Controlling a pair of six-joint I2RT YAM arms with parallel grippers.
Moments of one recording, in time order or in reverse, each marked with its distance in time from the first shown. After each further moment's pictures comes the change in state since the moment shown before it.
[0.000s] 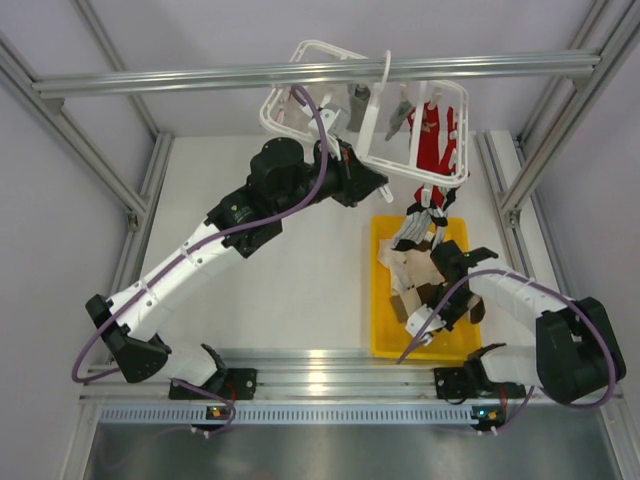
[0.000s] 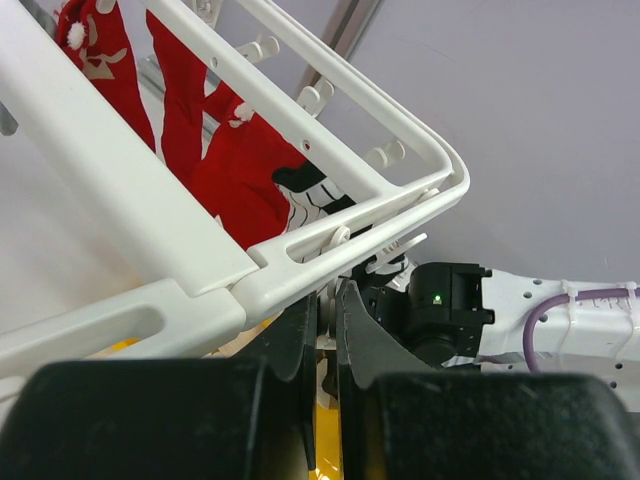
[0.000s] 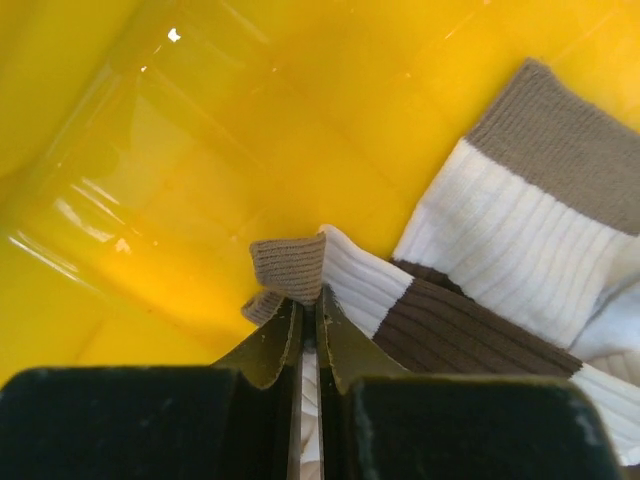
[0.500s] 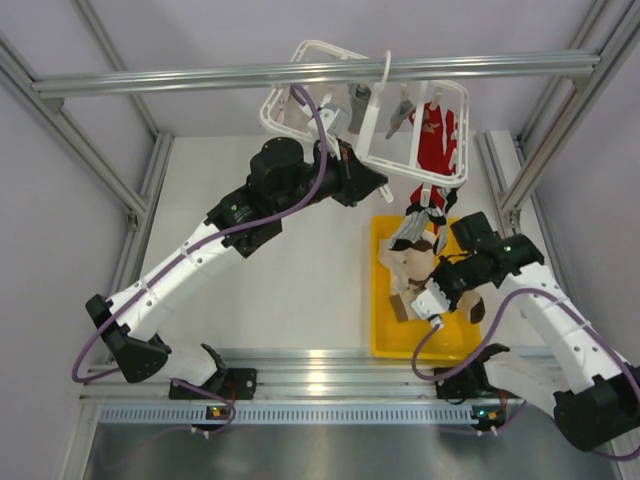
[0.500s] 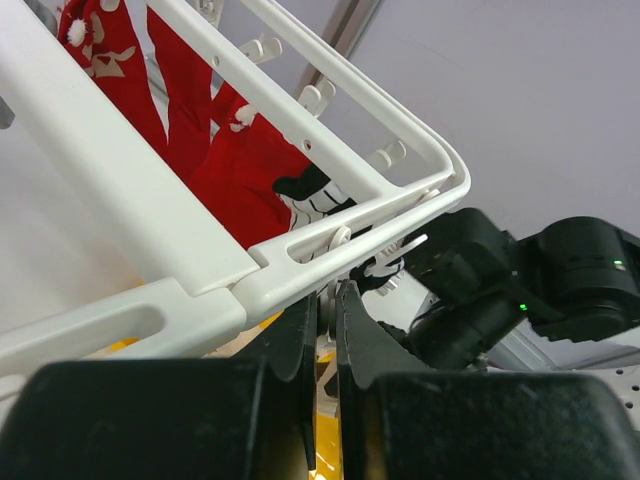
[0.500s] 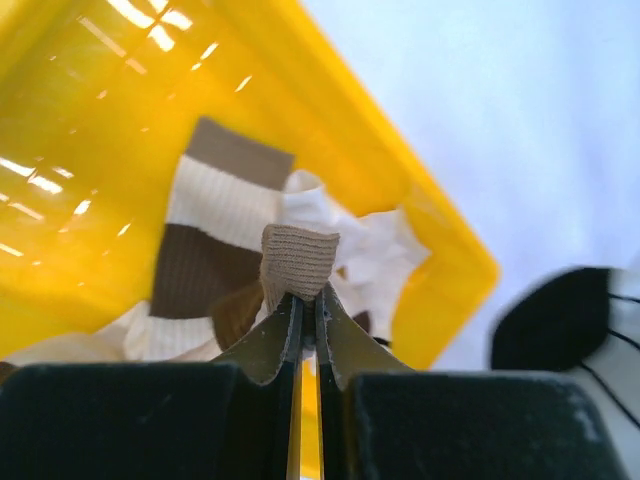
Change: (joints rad) left arm 0.002 0.000 0.000 0.000 0.002 -0.007; right arm 0.003 -0.228 0.296 -0.193 -0.278 -0.004
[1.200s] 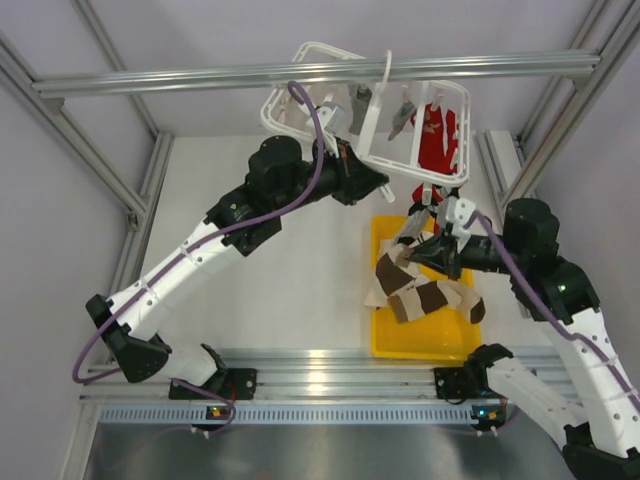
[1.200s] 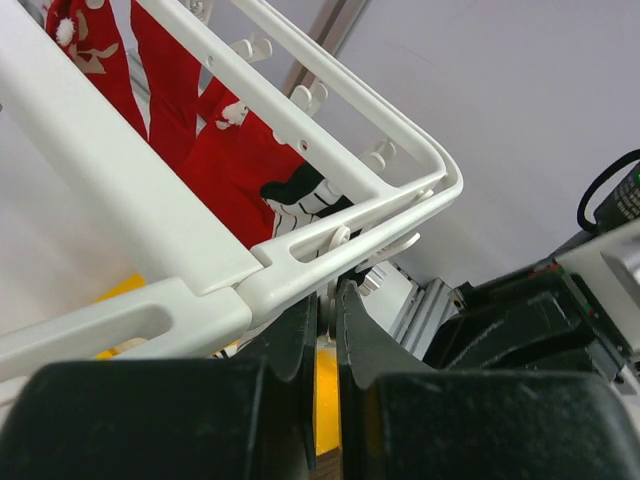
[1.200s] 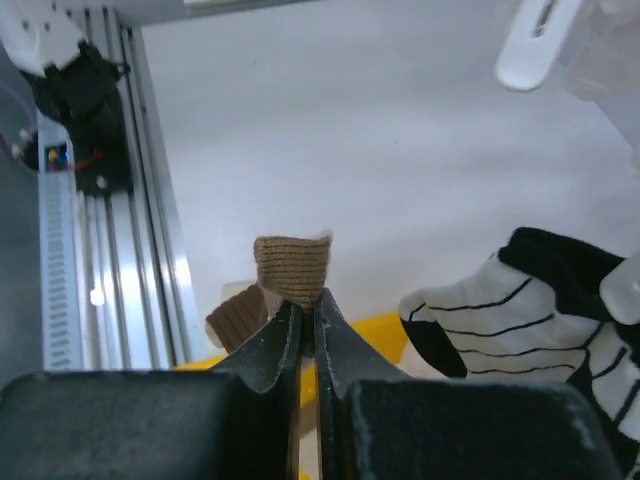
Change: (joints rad) left arm 0.012 0.001 0.000 0.010 0.031 -0.043; right arm 0.000 -0.260 0.162 0.471 -0.310 1.464
